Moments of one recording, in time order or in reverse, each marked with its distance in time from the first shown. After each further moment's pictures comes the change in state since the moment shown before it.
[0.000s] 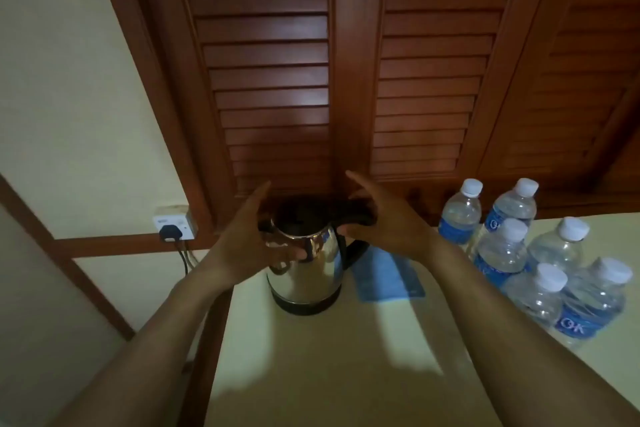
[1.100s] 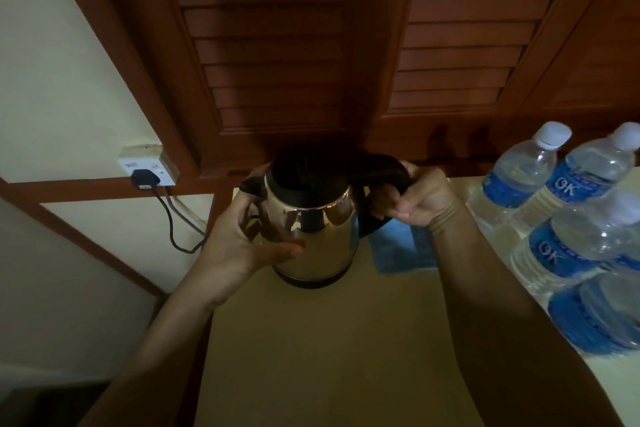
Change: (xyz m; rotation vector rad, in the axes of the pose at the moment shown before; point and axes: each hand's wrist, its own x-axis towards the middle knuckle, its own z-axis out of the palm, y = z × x) left_hand -0.022 -0.036 0.028 -0.447 0.009 -0.354; right_hand 0.050 0.096 0.033 1.203 -0.625 0.119
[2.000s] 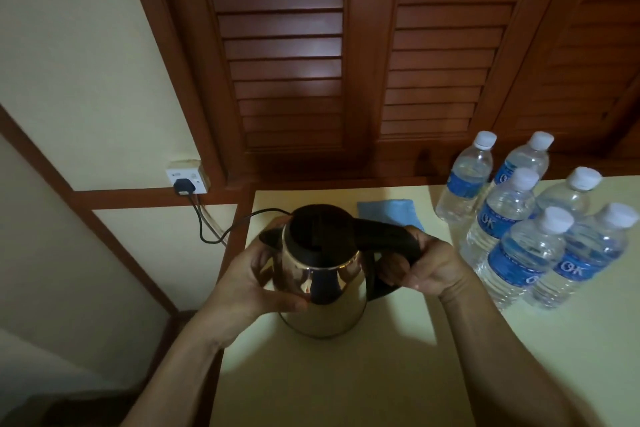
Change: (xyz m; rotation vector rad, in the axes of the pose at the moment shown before) left_hand -0.129 0.013 0.019 -0.075 -0.085 -0.012; right_hand -0.101 0.054 0.102 0.028 -0.073 -0.015
